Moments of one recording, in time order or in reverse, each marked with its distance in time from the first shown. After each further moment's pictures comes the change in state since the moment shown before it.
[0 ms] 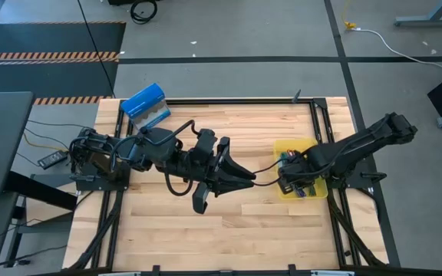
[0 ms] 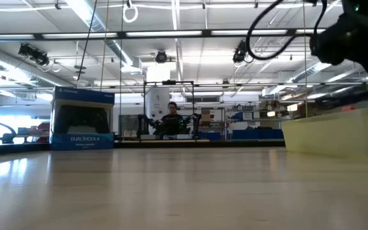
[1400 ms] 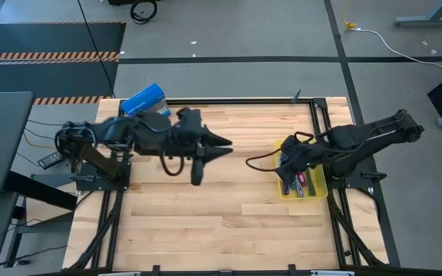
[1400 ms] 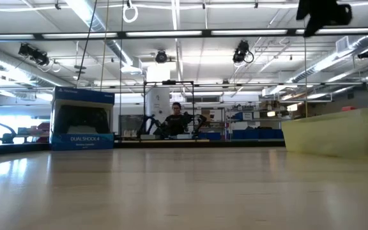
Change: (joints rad) left arm 0.082 -0.120 0.000 -0.475 -0.233 0.203; right arm -0.018 -0.121 0.266 0.091 0.319 -0.470
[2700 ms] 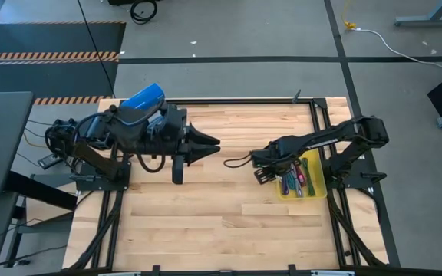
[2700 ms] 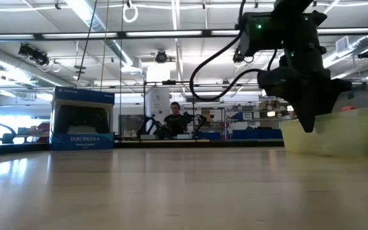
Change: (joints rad) left arm -0.039 -0.078 0.000 0.003 -0.002 -0.132; right arm -0.277 0.454 -0.187 0.137 -0.286 0.076
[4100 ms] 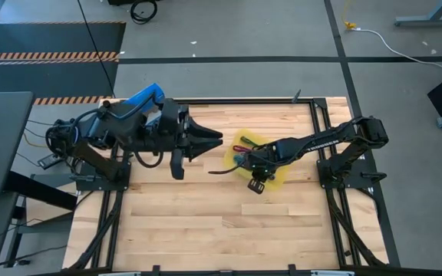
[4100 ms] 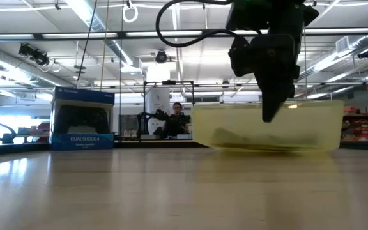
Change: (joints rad) left arm 0.009 0.005 0.000 0.130 0.000 -0.008; right arm 0.047 0.011 0.051 0.286 0.025 -0.569
